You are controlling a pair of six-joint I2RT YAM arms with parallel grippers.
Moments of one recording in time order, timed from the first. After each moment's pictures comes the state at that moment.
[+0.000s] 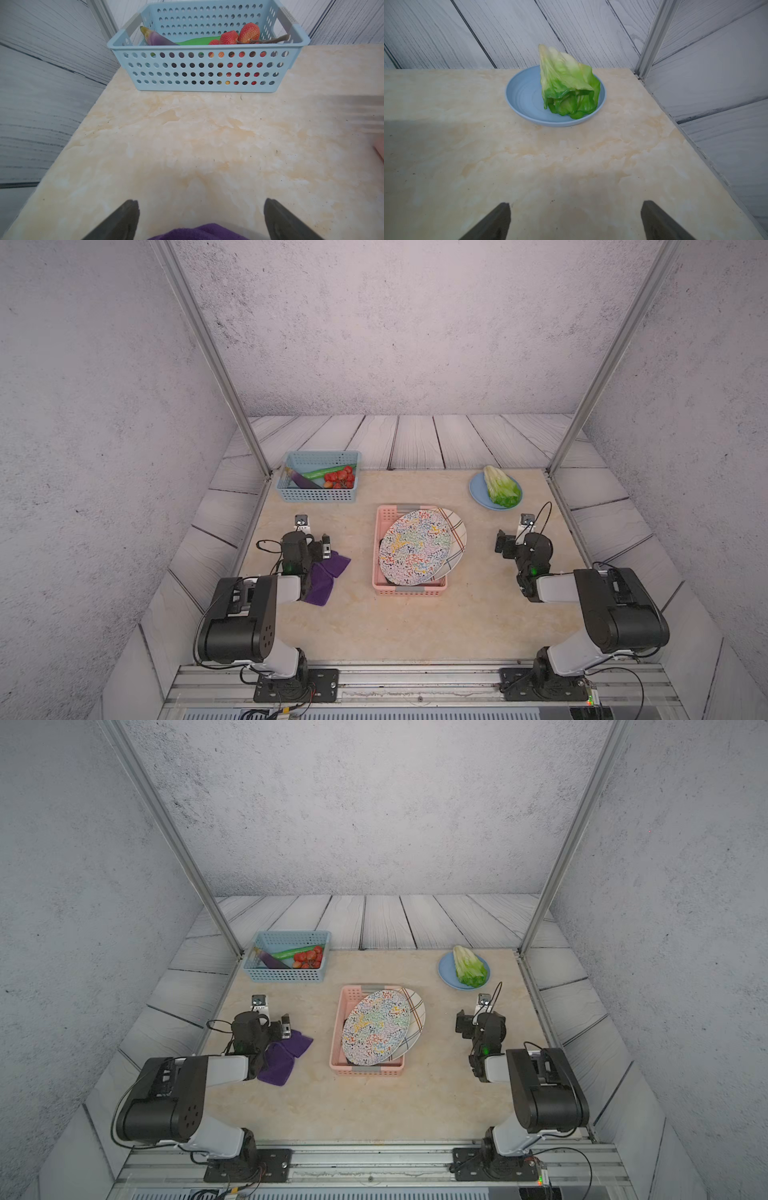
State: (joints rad) left arm 0.00 1.52 0.44 0.62 -0.07 0.02; right arm 0.05 1.57 0.40 0.78 0.17 0.00
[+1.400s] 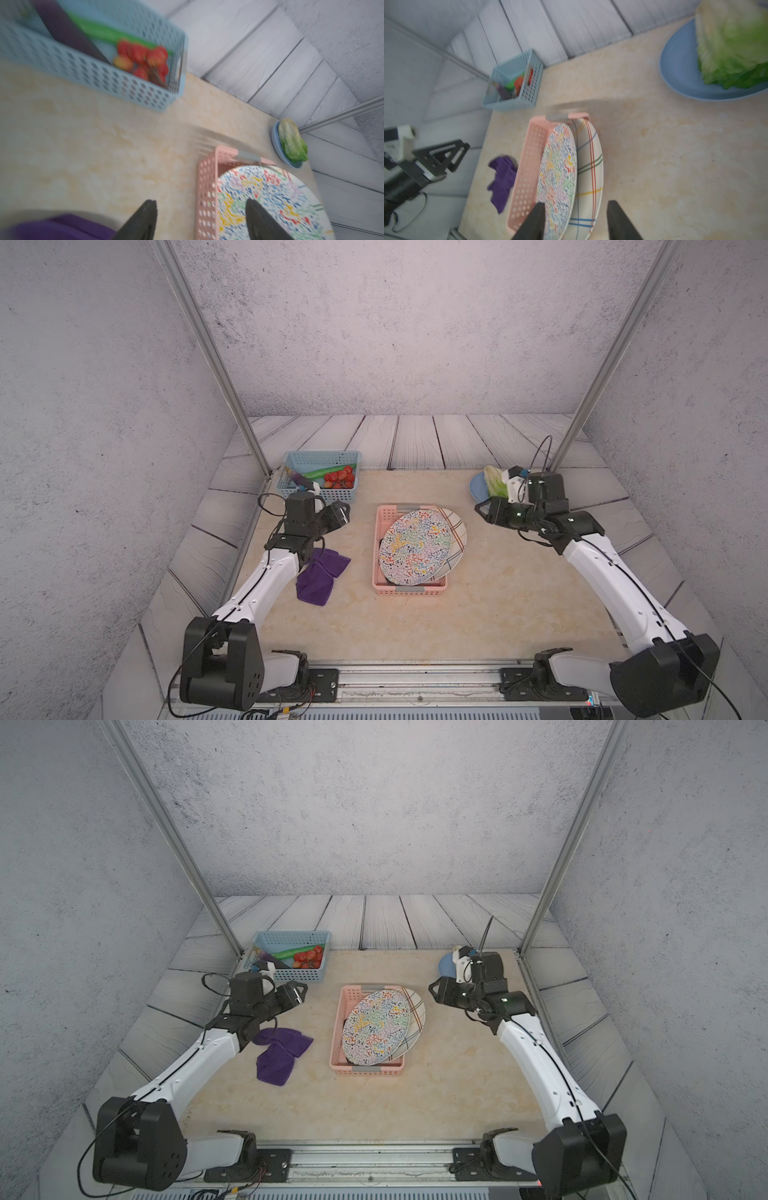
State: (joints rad) left arm -0.19 1.34 0.89 -0.16 0.25 -0.57; right arm 0.26 1.30 1.22 -0.69 -0.37 0.45
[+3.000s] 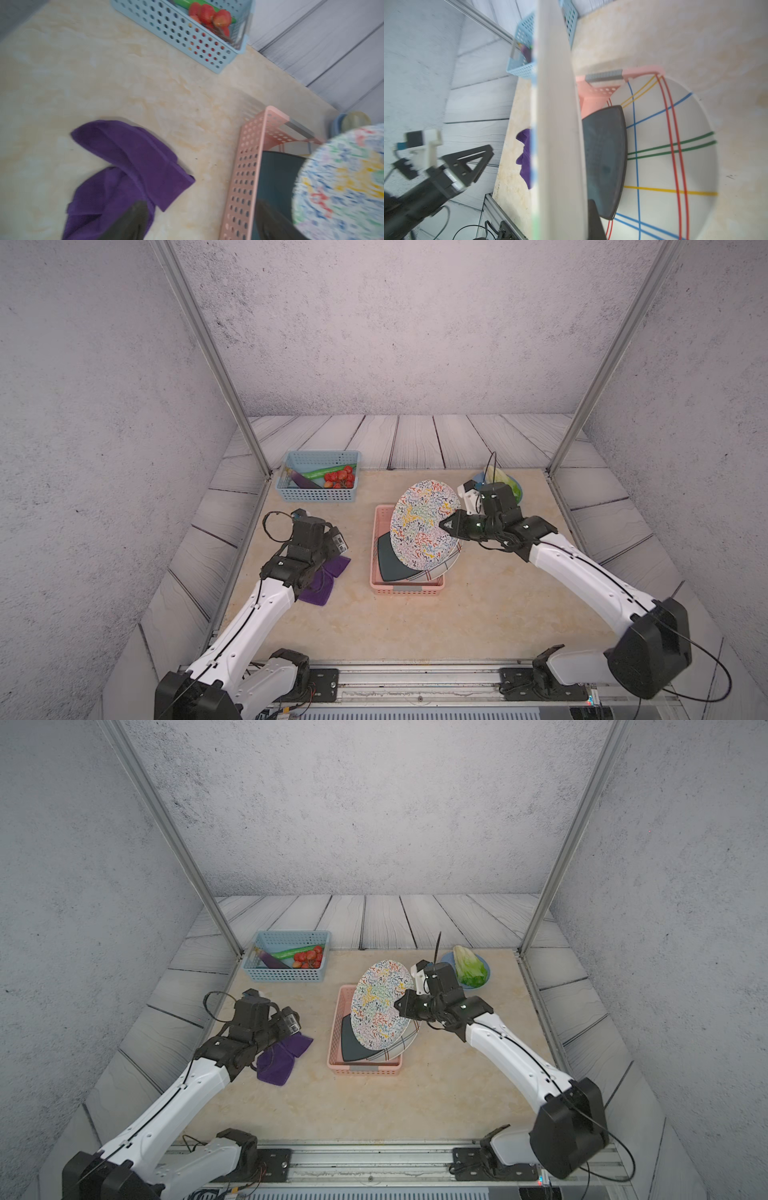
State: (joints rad) left arm -0.26 1.05 0.78 -0.50 -0.15 -0.68; right arm 0.50 1.30 1.13 -0.47 -0.35 0.61
